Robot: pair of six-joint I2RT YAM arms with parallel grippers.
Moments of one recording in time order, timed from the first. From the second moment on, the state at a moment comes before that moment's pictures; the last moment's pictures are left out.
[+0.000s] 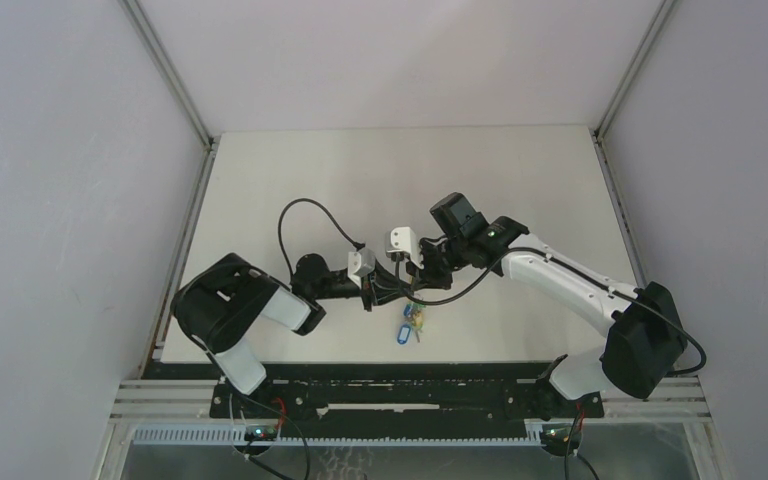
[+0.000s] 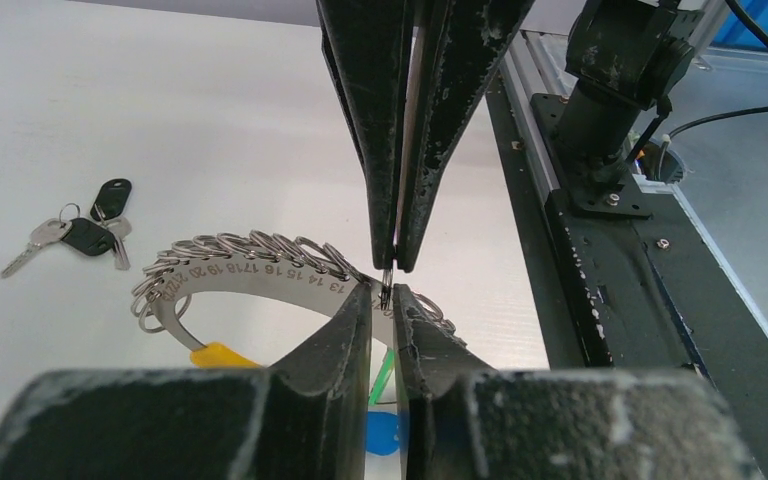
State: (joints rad) left arm -0.64 1.70 0.38 1.43 0.89 -0.18; right arm 0.73 1.42 1.12 -0.69 -0.60 -0.68
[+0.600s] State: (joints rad) left arm -0.64 1.68 0.37 1.42 0.86 -0.15; right arm 0.74 1.41 1.13 -0.68 -0.55 -0.66
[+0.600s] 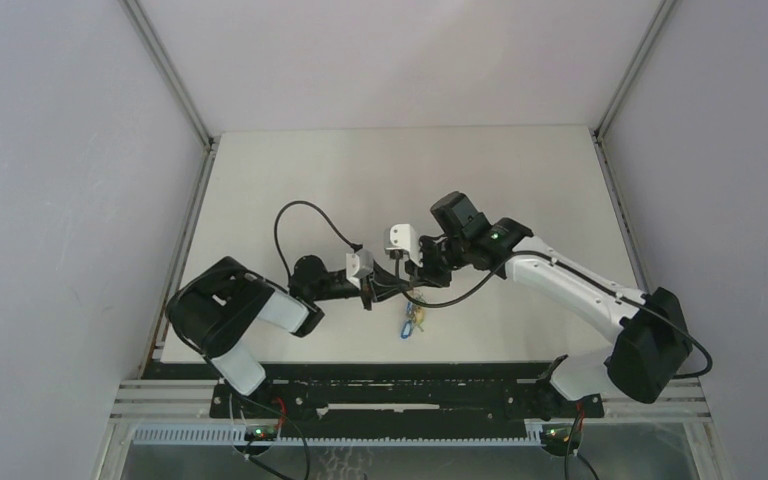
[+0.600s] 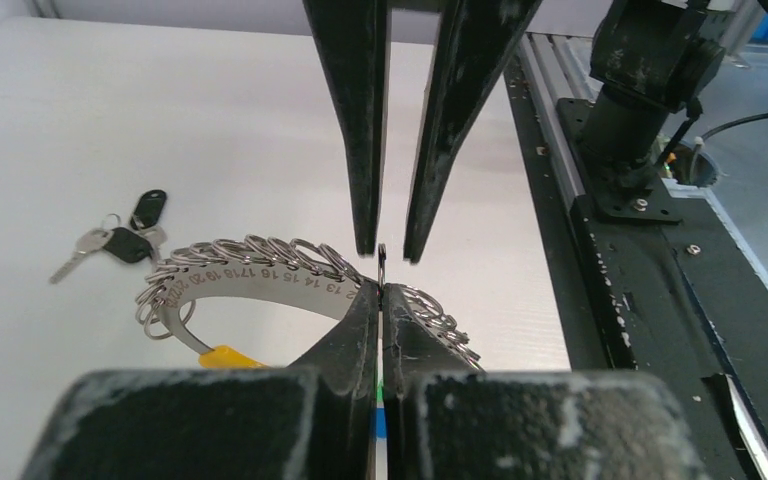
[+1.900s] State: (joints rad) left arm -0.63 1.46 0.21 1.41 0.68 0.03; right arm 0.63 1.16 0.73 -0.03 -0.50 -0.18
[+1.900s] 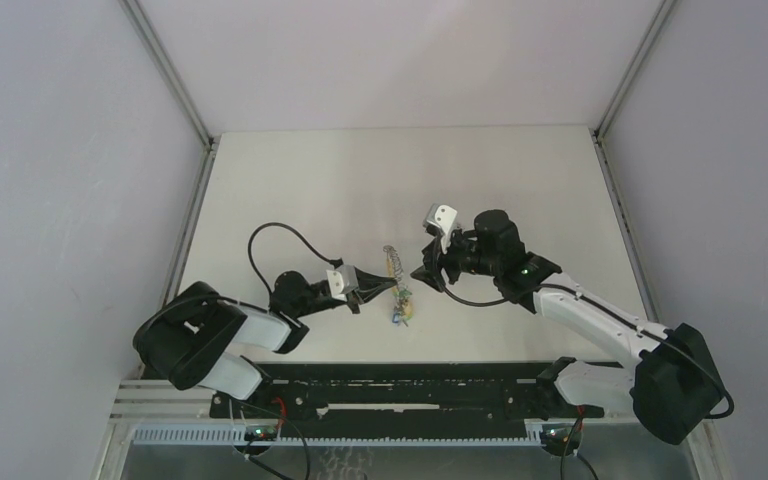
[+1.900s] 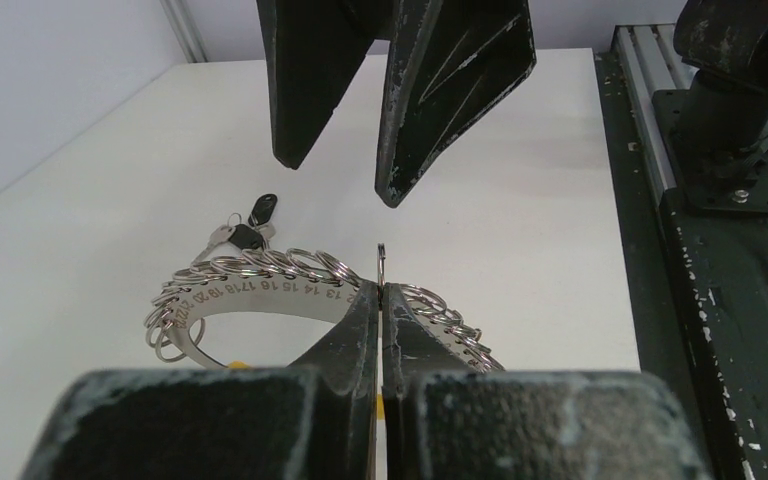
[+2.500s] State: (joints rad) left arm -0.67 1.15 0.21 0.86 0.52 0.35; right arm 0.61 0.96 0.64 0.07 -0.12 -0.05
